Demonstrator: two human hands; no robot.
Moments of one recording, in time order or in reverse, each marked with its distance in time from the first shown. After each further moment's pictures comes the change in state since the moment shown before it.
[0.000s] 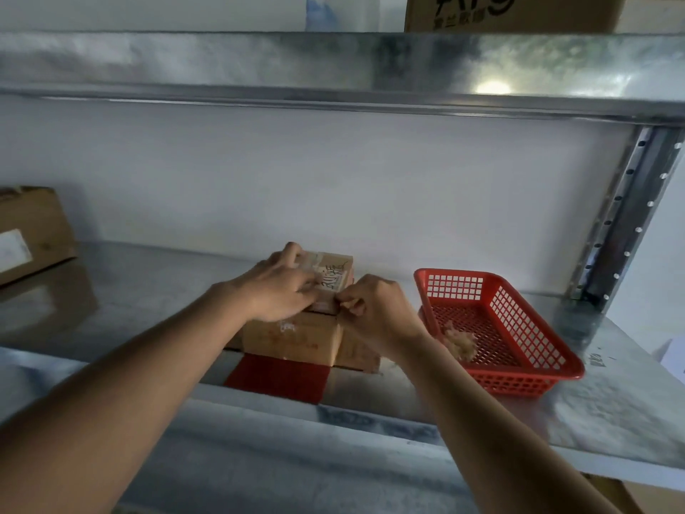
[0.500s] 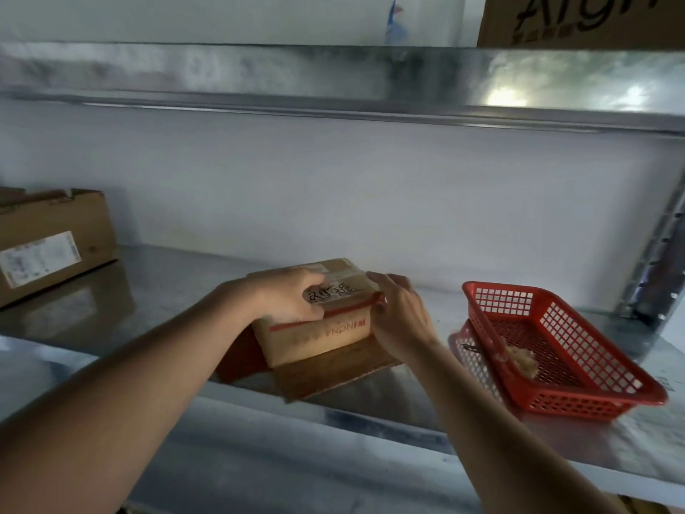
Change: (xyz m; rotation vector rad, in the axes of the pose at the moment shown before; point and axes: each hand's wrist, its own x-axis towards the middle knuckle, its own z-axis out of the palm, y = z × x) left_hand -0.029 -0.069 -0.022 -0.147 -0.122 -0.145; right_hand 0.040 -0.036 0.059 0.102 0.081 0.276
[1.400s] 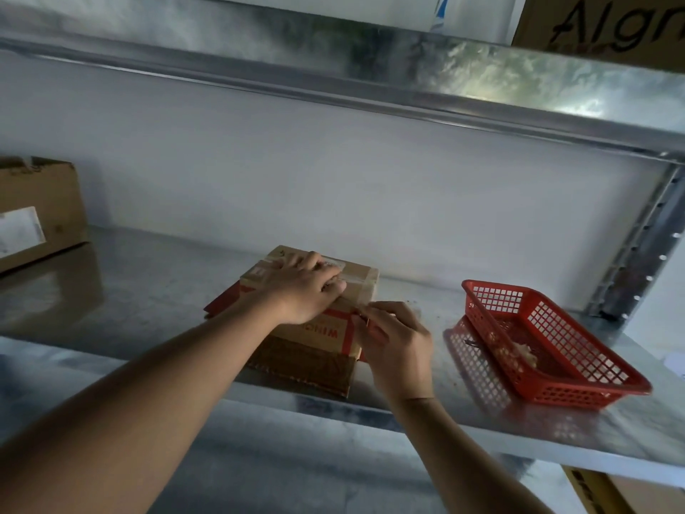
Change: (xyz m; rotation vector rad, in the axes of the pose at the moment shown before) left_hand 0.023 -0.026 0.034 0.107 0.191 0.127; right_hand -0.057 -0.026 0.045 -0.012 0.510 -0.355
